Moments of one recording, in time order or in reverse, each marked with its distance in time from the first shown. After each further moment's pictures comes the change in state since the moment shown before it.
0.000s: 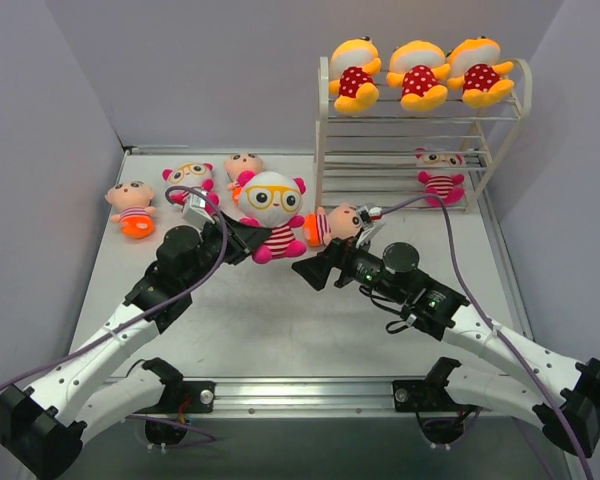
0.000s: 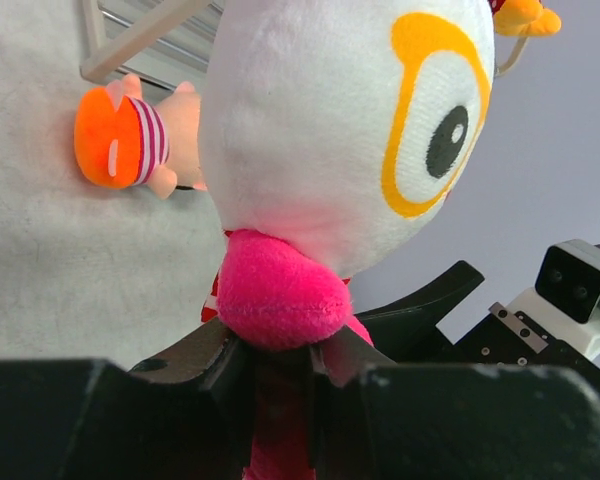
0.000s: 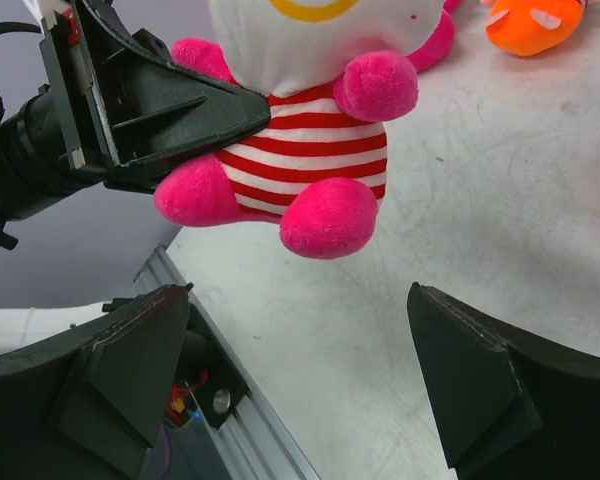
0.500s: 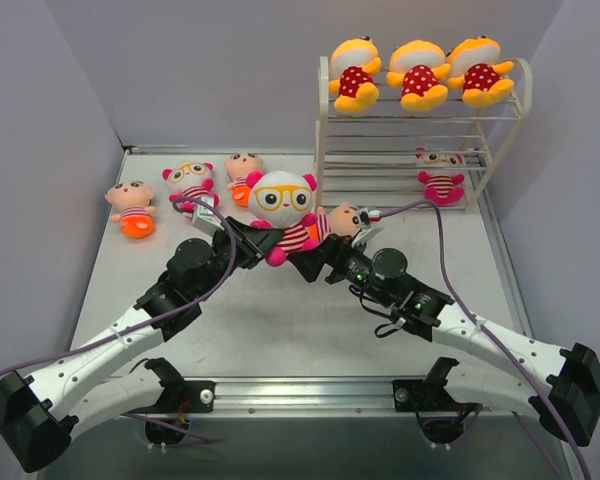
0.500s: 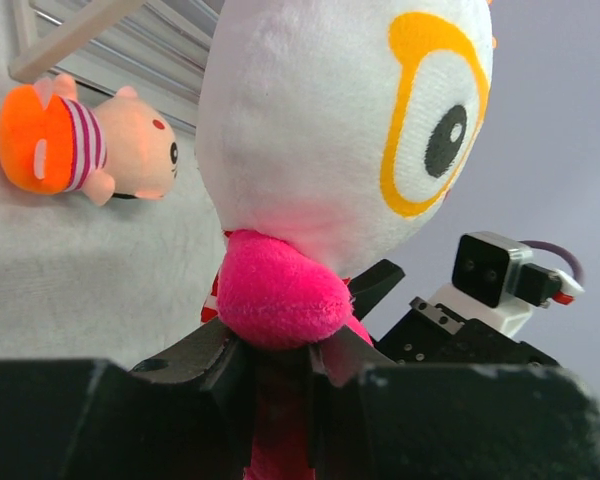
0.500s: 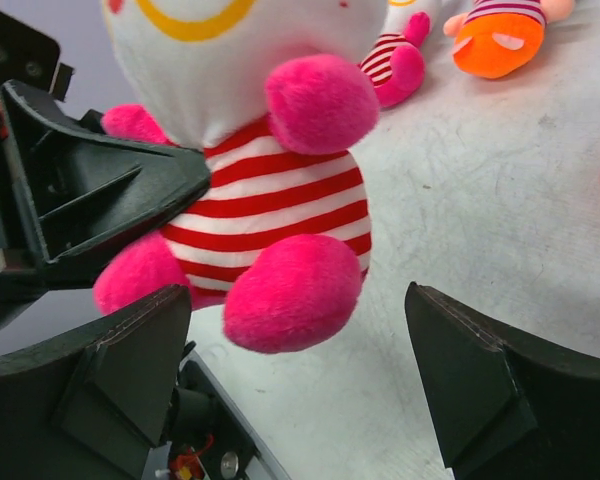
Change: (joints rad) left arm -0.165 0.002 -0.041 0.137 -0.185 -0.079; right arm 0.072 0.077 -0.048 0.174 0.183 0.082
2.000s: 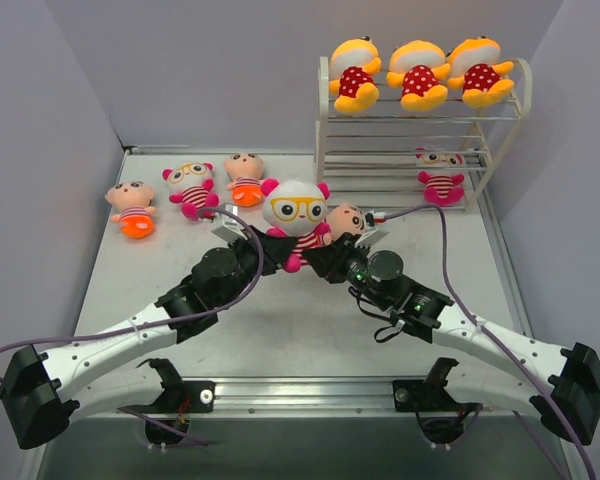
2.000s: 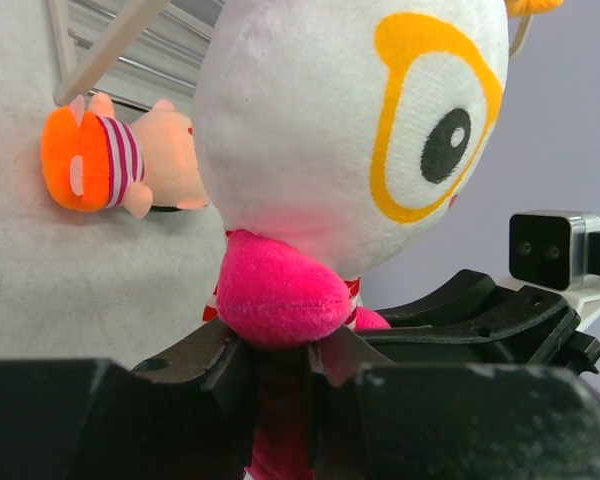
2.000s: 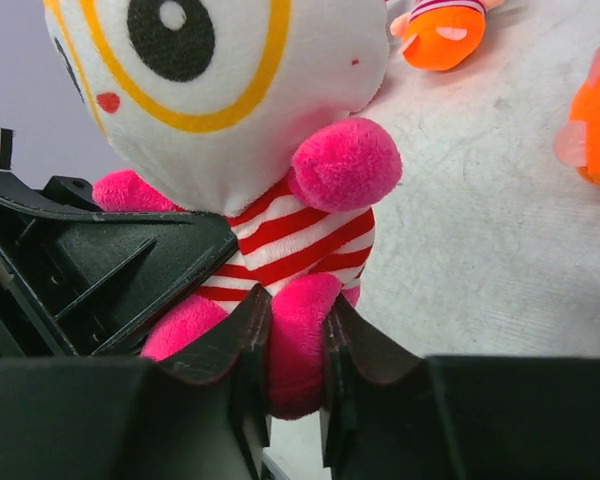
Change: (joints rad) left arm -0.177 0.095 -0.003 0.084 -0.235 0.158; right arm 0.019 0.006 -0.008 -0.043 0.152 0.113
